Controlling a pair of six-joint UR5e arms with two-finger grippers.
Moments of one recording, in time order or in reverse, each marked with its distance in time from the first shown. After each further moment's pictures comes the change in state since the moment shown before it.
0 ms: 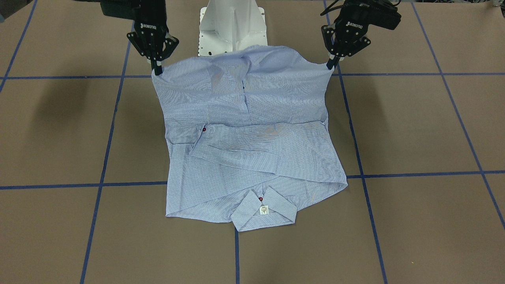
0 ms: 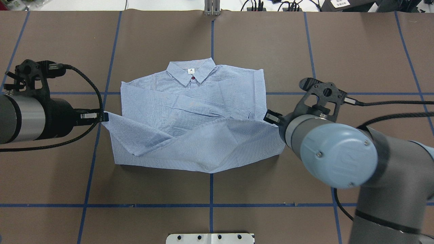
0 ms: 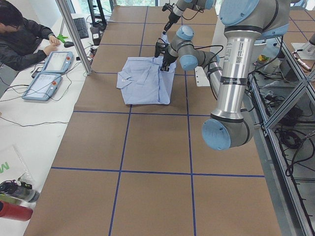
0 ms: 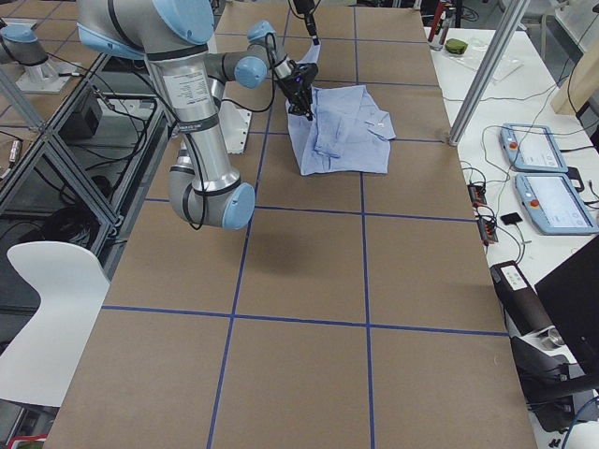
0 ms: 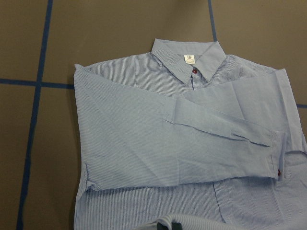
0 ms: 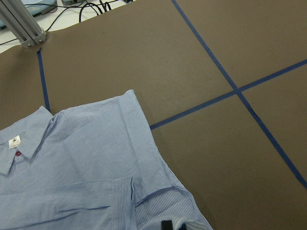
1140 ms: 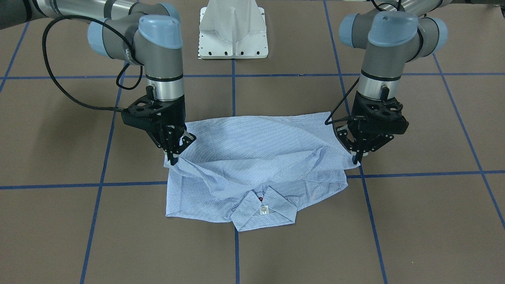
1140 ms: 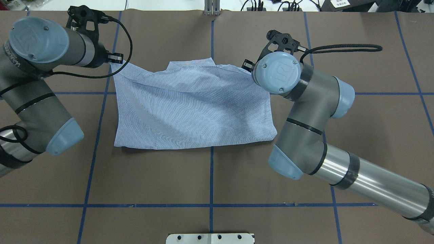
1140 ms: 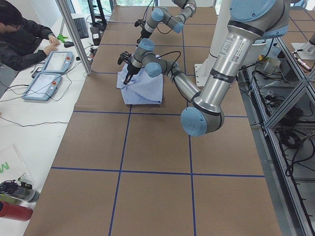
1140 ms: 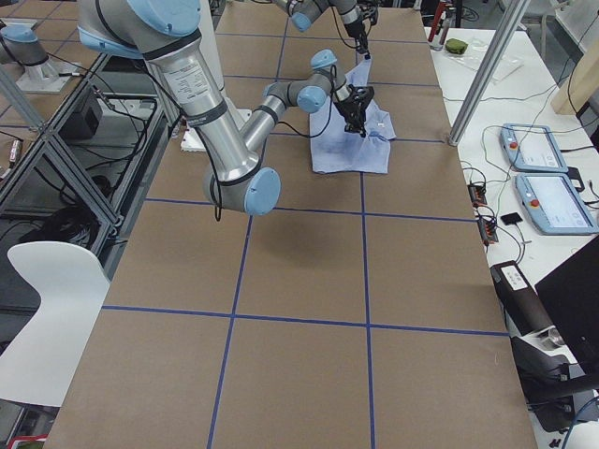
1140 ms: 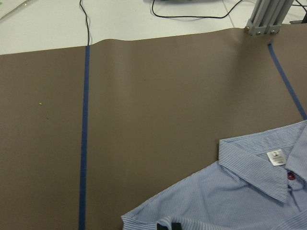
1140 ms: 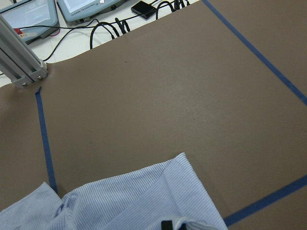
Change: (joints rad) left arm -0.213 -0.296 0.573 -0.084 0.024 0.421; right arm 0.221 0.200 -0.600 0.439 0.117 -0.102
